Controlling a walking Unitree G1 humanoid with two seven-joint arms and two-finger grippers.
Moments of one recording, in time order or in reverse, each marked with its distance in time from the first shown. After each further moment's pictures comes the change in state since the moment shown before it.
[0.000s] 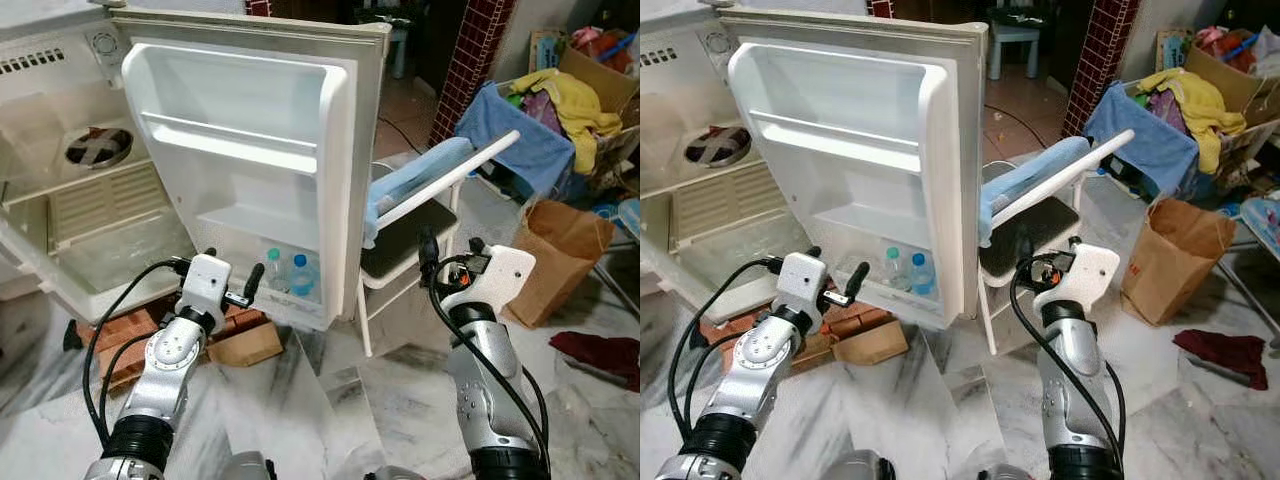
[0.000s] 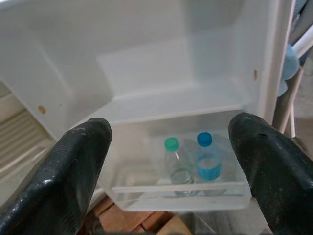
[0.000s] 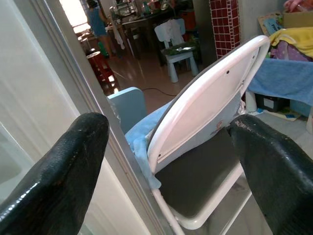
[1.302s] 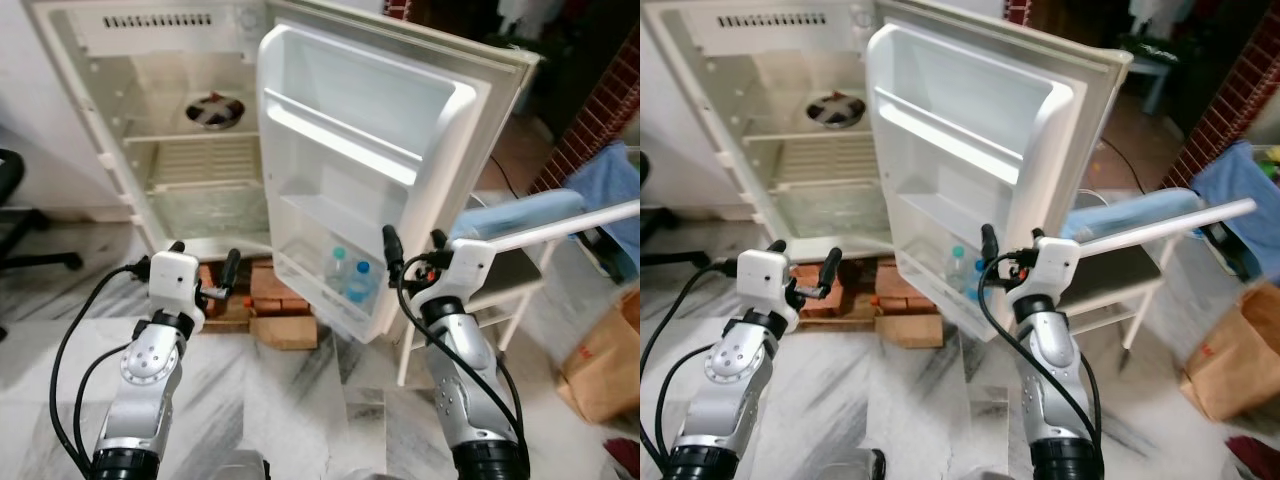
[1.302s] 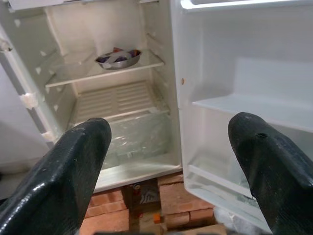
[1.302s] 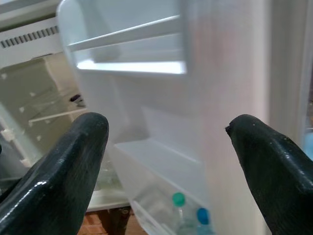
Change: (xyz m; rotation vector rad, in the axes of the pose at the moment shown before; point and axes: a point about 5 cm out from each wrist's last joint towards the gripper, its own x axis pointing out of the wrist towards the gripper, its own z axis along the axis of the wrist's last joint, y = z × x) left arm -0.027 0.003 0.023 -0.097 -0.099 0.113; right arm 0.006 0.027 -0.004 -0.025 0.022 0.154
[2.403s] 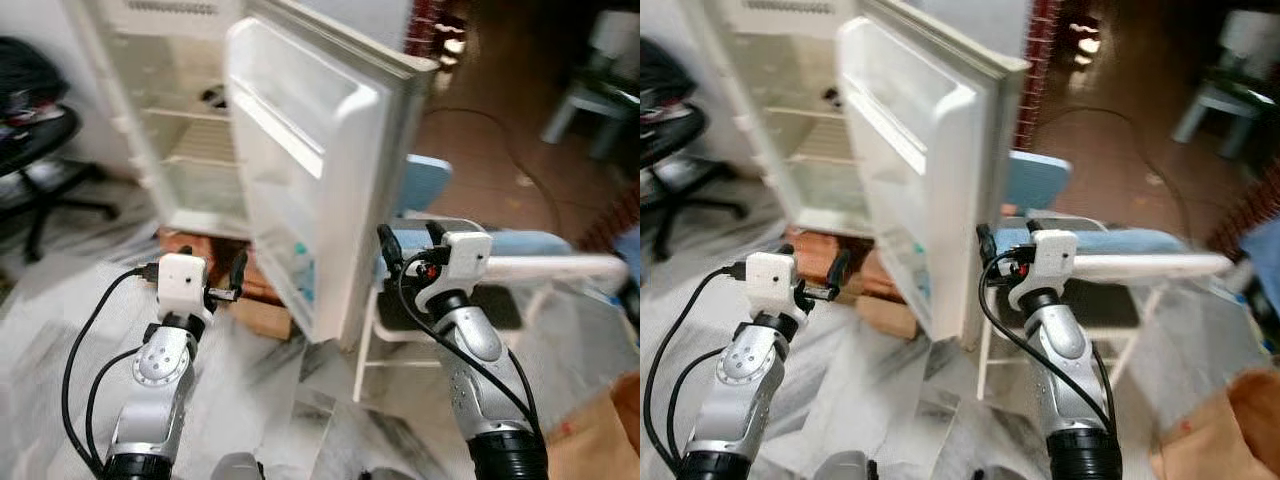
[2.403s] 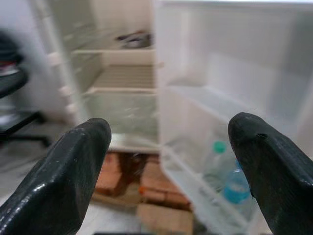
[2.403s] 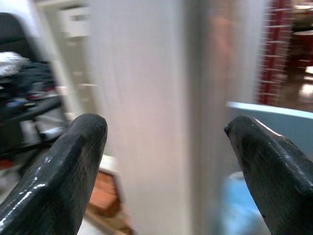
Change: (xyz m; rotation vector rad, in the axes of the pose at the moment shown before) left arm 0.002 -0.003 0.004 -0.031 0.019 0.036; right arm 0.013 0.006 0.009 -0.069 -0.001 0.139
